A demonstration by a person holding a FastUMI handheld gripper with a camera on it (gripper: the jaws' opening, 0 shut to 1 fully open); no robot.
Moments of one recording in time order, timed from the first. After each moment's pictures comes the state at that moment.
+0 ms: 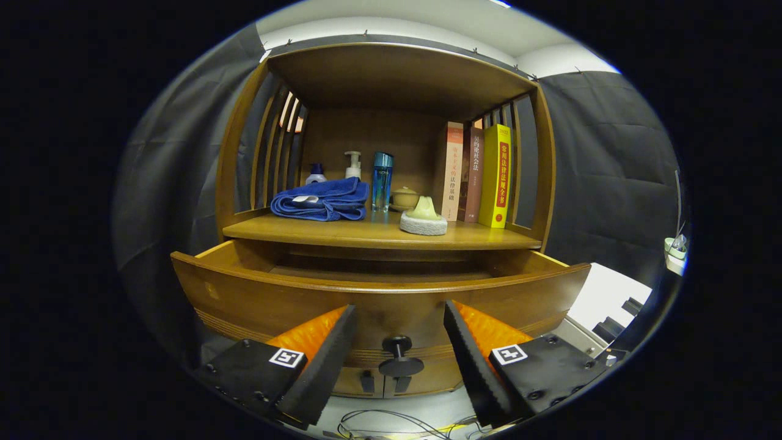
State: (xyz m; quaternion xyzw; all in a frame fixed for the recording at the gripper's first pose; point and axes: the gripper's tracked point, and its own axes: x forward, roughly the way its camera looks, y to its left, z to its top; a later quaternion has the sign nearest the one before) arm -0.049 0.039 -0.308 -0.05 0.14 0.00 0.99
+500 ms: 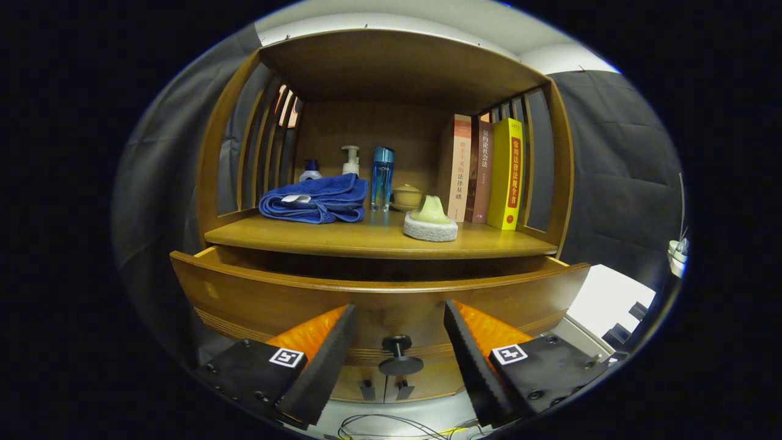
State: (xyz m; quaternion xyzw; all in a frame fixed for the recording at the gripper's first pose) arm -0.009 0.044 -0.319 -0.05 0.15 0.00 0.99
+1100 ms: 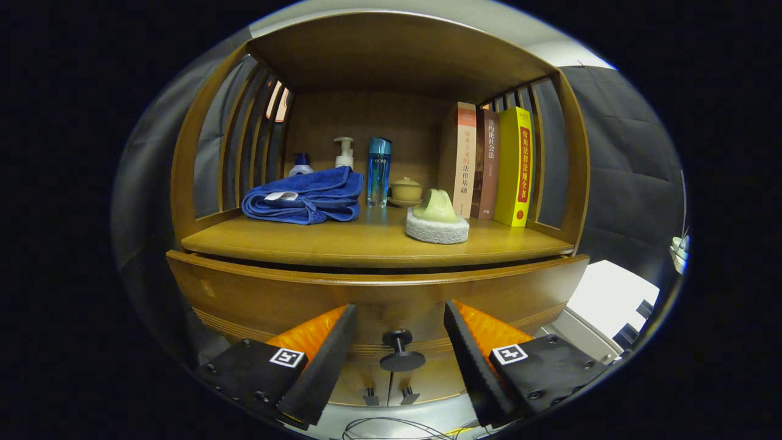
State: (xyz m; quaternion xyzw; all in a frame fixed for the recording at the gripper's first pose) arm 0.029 0.045 -0.337 -0.04 0.16 -0.01 0.99
